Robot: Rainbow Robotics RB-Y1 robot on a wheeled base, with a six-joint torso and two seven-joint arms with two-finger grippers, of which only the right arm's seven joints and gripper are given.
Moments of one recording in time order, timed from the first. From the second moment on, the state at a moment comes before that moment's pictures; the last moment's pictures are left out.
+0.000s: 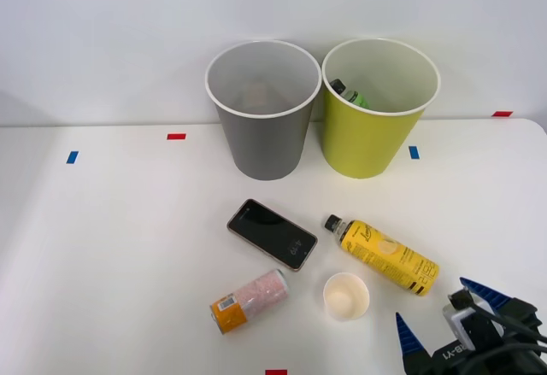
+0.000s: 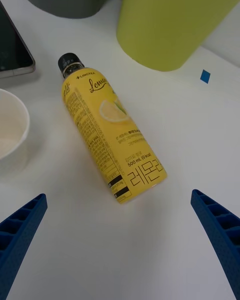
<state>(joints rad) 0.84 -0.46 0.25 -2.55 -0.03 0.56 1.78</state>
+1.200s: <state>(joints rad) -0.05 -0.47 0.07 -2.48 -0.53 1.66 2.03</state>
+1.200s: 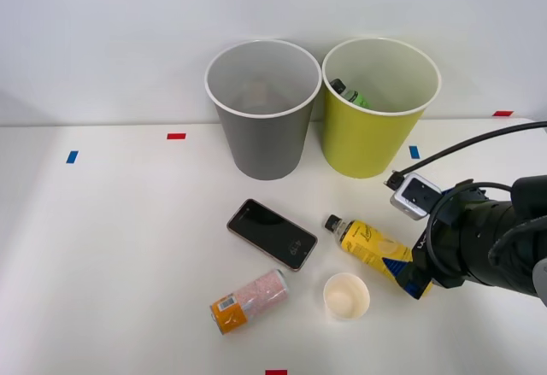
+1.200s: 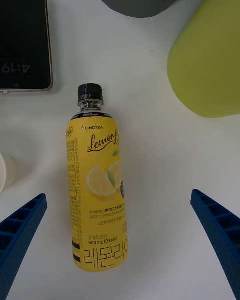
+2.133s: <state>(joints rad) -0.26 -0.37 0.20 -2.16 -0.40 1.77 2.04</state>
